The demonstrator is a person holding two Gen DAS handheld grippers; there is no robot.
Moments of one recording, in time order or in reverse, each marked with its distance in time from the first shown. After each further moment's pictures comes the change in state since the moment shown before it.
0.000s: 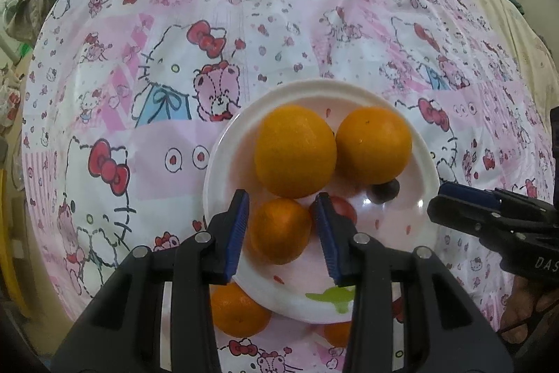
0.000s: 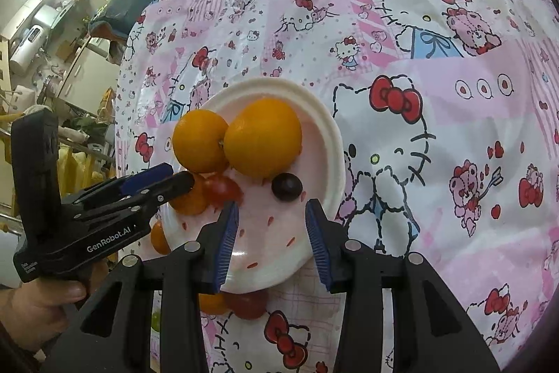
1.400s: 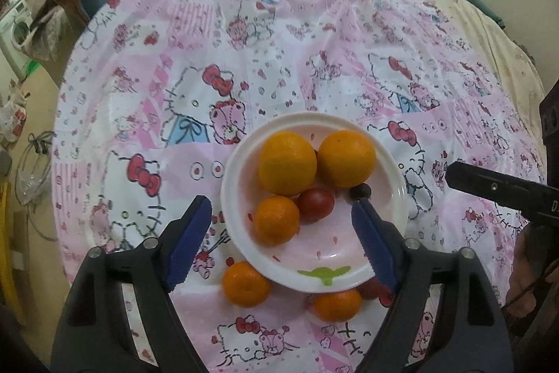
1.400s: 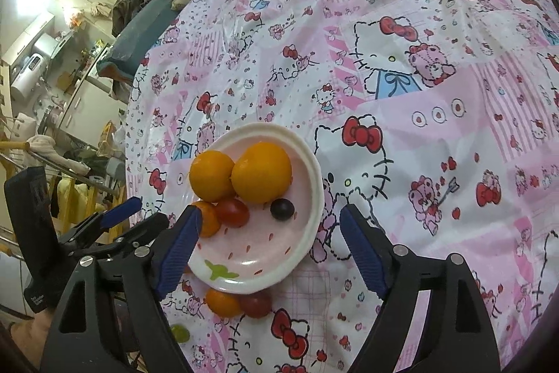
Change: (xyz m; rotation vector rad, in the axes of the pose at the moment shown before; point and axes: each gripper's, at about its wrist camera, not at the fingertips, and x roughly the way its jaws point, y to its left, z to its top) left arm -0.065 -0.002 -0.018 0.026 -0.162 0.002; right arm -0.053 0.000 -0.001 0.046 -0.141 -0.013
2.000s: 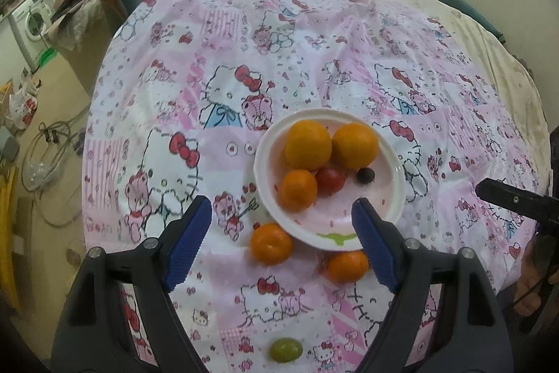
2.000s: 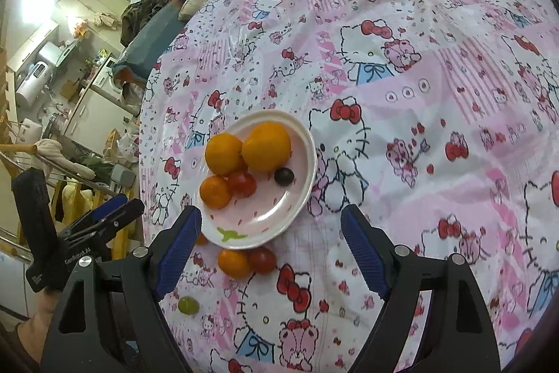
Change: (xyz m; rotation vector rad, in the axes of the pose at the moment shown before) left arm -0.045 0.023 -0.032 -0.054 -0.031 0.015; right arm -0.049 0.004 -0.041 0.018 -0.043 0.007
